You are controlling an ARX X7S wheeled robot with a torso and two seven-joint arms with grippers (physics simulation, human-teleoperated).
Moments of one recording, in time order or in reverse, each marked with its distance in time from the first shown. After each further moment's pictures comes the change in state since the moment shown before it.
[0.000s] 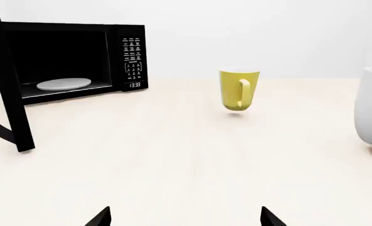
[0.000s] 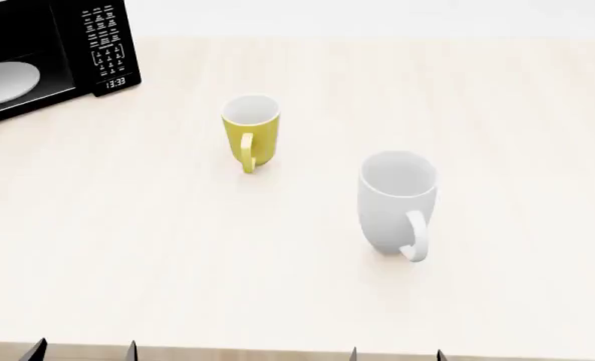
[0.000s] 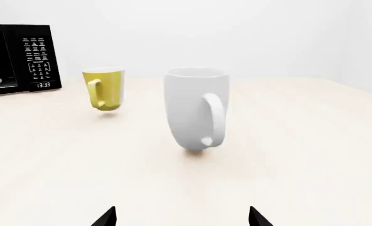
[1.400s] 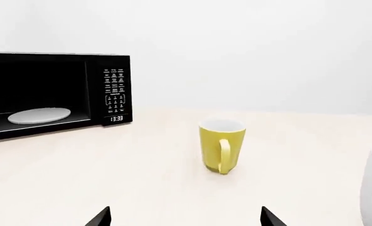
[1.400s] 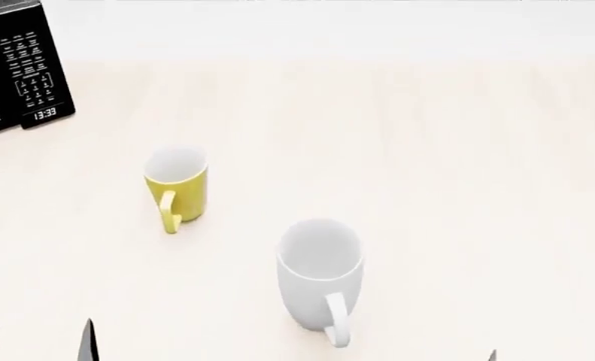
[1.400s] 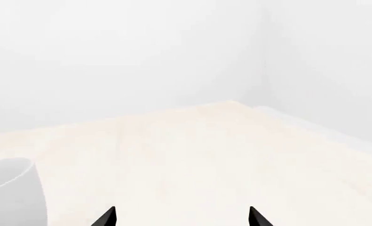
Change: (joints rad) left arm 0.042 -0.134 0.042 0.189 -0.147 -0.056 -0.120; right arm -0.150 0.154 0.165 -0.257 0.253 0.036 0.138
